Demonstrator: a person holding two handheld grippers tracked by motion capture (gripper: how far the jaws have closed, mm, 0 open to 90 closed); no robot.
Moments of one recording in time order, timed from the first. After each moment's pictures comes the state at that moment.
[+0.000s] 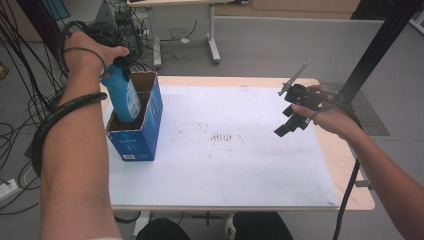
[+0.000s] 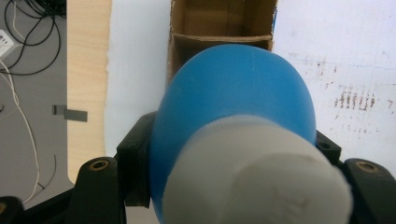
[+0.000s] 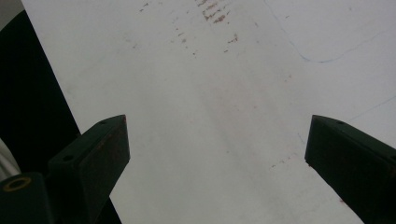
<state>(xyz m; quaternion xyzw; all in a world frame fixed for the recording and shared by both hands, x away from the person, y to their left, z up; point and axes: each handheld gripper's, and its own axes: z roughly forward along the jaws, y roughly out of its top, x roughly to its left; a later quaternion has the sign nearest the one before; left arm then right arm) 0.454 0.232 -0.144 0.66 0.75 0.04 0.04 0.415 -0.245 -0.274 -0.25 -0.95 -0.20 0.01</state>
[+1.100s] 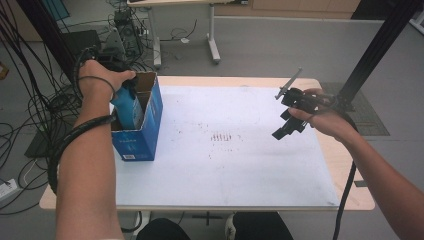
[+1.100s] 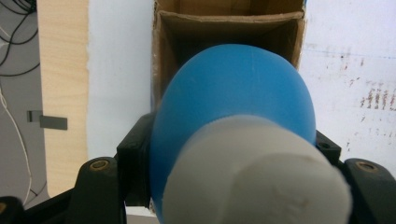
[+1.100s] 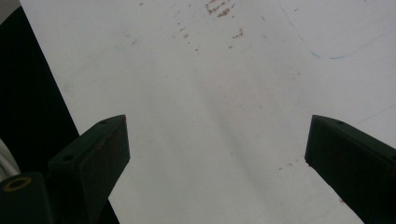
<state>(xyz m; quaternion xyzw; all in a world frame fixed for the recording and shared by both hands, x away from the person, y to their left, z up) 0.454 0.234 -0.206 0.67 0.74 0.04 0.03 0.416 -0.240 -0.286 -0.25 -0.95 -0.20 0.01</state>
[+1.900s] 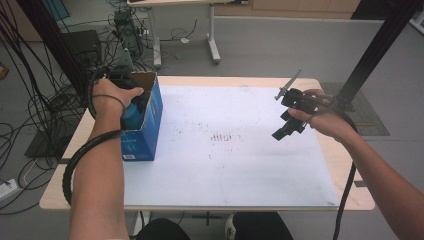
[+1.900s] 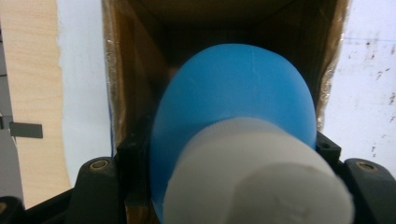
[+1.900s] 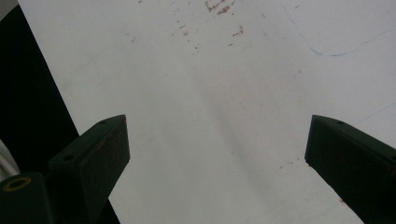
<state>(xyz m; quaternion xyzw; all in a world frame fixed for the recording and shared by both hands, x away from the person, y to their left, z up) 0.456 0.227 -0.258 0.68 0.73 0.03 0.02 0.415 -0.240 -0.288 -0.25 -0.95 -0.20 0.01</state>
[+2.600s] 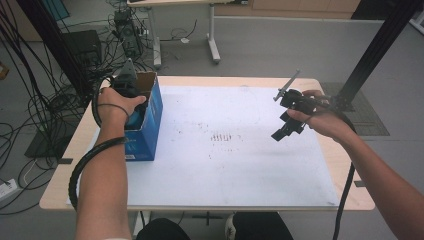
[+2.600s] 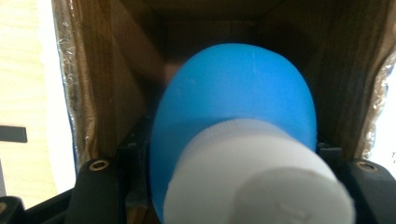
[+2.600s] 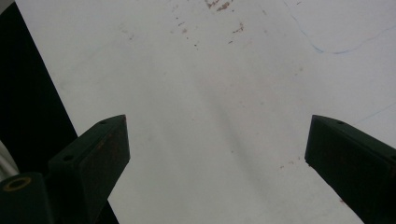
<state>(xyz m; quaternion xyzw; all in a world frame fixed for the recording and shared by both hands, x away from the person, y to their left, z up) 0.455 0.228 -0.280 0.68 0.73 0.03 0.02 0.417 -0.239 -0.291 -0.25 -0.95 -0.19 0.01</state>
